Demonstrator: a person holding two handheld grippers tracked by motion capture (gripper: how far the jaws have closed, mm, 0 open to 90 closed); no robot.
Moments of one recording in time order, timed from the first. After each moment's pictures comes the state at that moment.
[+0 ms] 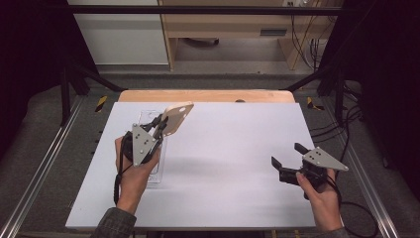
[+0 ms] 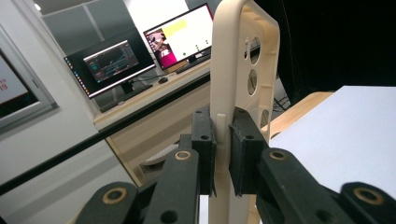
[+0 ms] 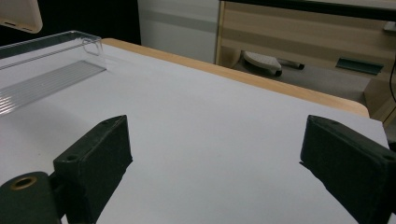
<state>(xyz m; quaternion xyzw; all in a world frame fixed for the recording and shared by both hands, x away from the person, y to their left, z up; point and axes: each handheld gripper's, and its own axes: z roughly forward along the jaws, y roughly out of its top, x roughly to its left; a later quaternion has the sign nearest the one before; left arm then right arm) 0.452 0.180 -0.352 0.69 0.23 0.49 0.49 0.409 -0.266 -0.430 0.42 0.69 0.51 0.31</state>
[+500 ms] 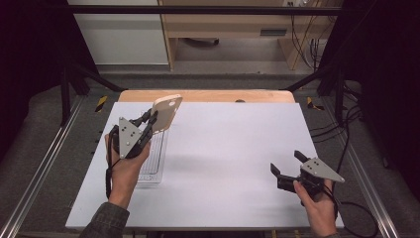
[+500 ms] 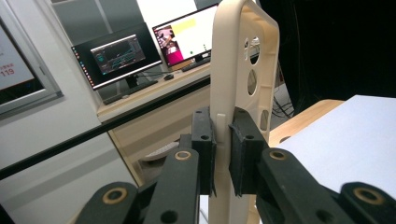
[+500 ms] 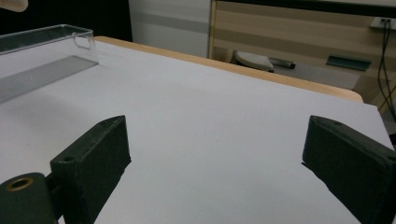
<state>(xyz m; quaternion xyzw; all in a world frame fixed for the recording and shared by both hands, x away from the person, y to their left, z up) 0.464 0.202 -0.346 0.67 0.26 0.48 0.50 0.398 -0.262 -0.456 0.43 0.67 0.51 0.32</state>
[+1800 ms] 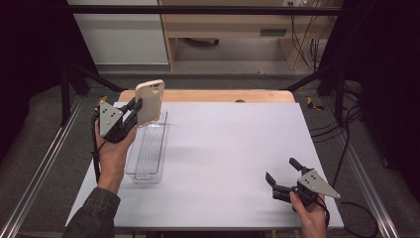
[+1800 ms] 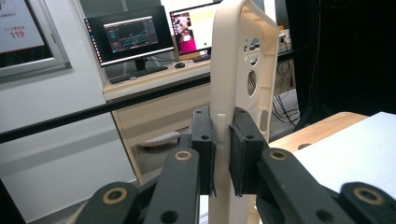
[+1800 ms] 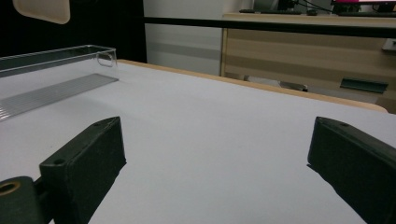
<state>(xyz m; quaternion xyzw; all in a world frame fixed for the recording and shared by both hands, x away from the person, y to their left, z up) 0.504 0.242 -0.339 0.65 0.32 0.45 0.52 0.385 -0.255 -0.489 0.40 0.64 0.57 0.32</state>
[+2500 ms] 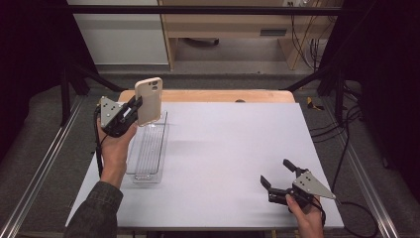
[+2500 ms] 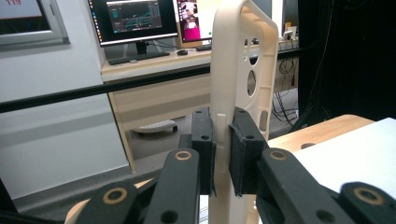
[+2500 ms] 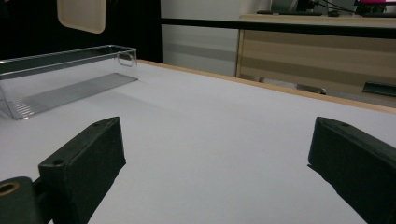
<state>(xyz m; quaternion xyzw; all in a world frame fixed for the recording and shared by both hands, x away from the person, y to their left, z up) 0.530 0.249 -0.353 0.65 0.36 0.42 0.52 0.383 -0.244 -0.491 0.38 0.65 0.58 0.31</state>
